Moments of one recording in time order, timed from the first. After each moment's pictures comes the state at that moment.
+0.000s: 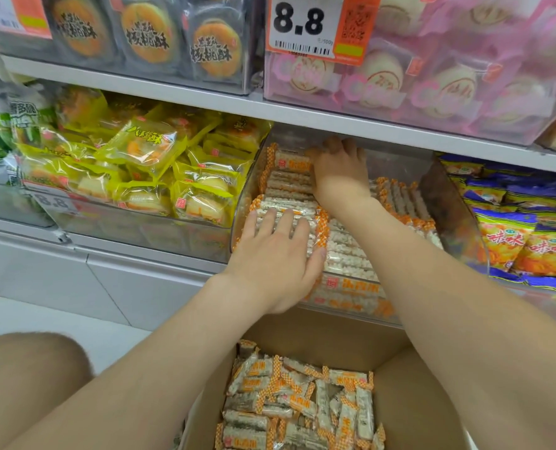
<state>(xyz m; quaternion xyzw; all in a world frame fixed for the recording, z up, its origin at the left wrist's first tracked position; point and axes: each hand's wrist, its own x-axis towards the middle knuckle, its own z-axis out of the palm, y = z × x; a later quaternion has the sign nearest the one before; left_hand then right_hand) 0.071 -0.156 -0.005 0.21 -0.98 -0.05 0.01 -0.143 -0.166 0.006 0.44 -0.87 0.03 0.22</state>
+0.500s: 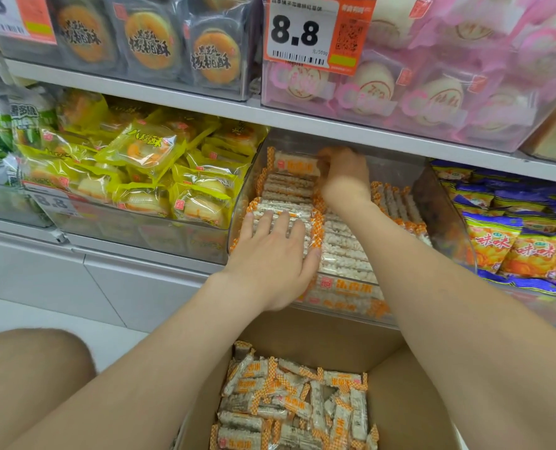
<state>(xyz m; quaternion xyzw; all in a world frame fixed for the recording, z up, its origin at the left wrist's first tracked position) 0.069 -0.154 -0.002 0.22 -0.97 -0.06 0.00 -0.146 -0.158 0.020 0.34 -0.90 0.23 0.11</state>
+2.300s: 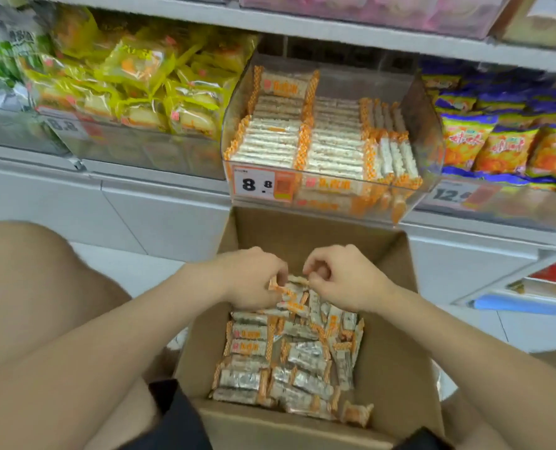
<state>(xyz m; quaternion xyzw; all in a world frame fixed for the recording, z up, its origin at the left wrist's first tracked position) 0.162 -0.089 -0.068 0.10 -0.96 -0.18 -0.21 0.019 0.075 -0.078 0.50 -0.82 0.14 -0.22</state>
